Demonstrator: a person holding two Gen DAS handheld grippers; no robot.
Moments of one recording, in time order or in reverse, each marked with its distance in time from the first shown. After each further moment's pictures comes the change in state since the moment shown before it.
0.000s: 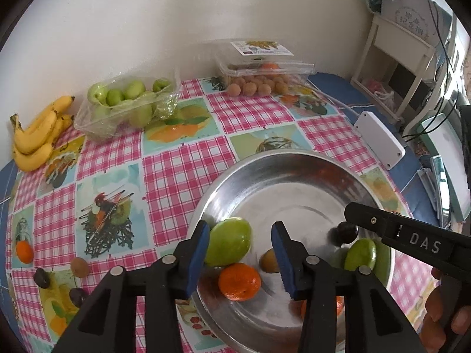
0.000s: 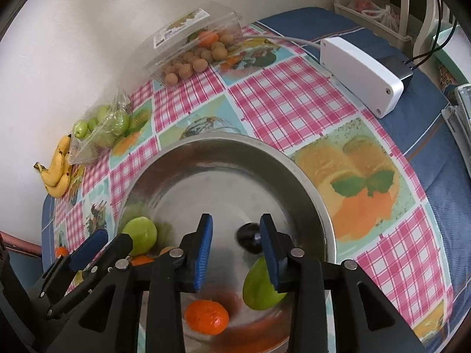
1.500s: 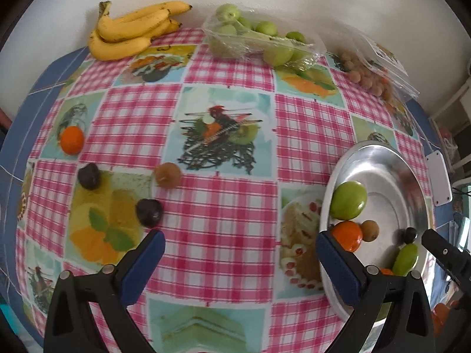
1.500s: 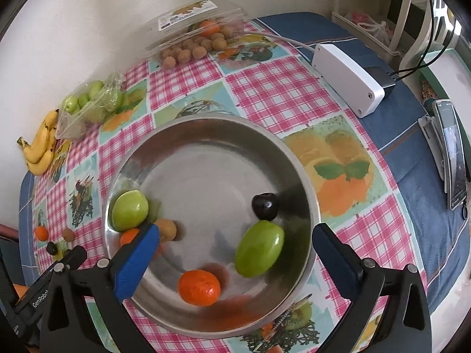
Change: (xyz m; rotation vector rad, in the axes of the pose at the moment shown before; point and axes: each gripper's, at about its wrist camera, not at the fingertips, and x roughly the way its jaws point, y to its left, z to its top) left arm -0.018 0.105 -0.050 -0.405 0.180 0.168; right arm -0.012 0.024 -0.017 -0.084 0.053 -0.150
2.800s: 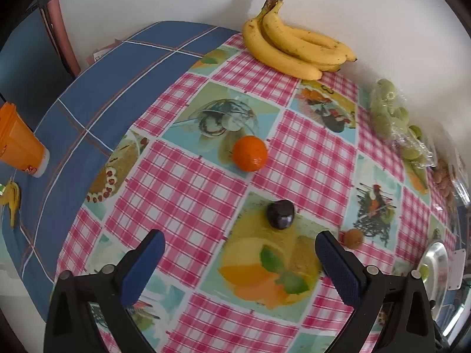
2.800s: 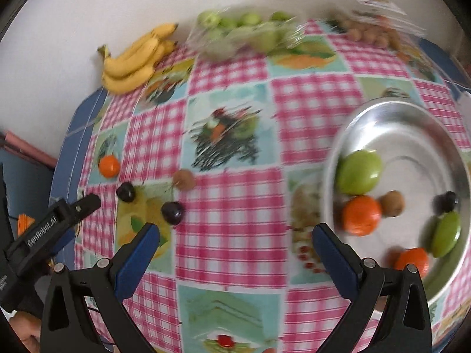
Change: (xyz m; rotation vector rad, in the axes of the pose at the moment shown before) left arm -0.025 0.190 0.012 -0.365 -0.071 0.141; right arm 0.034 0.212 -0.065 -0.320 0.114 0.224
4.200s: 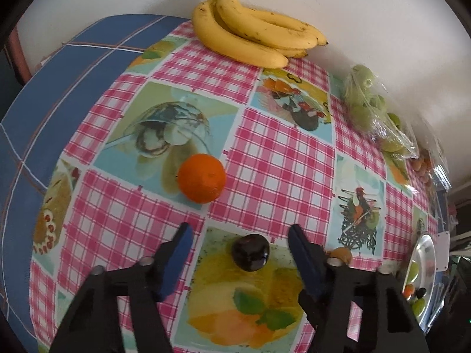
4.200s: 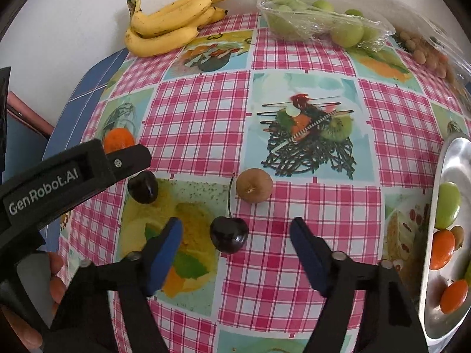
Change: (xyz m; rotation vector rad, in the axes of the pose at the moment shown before) left arm 0.048 -0.018 0.026 0.108 0.051 -0.209; right arm 0.063 0.063 0.006 -0.138 0.008 -0.019
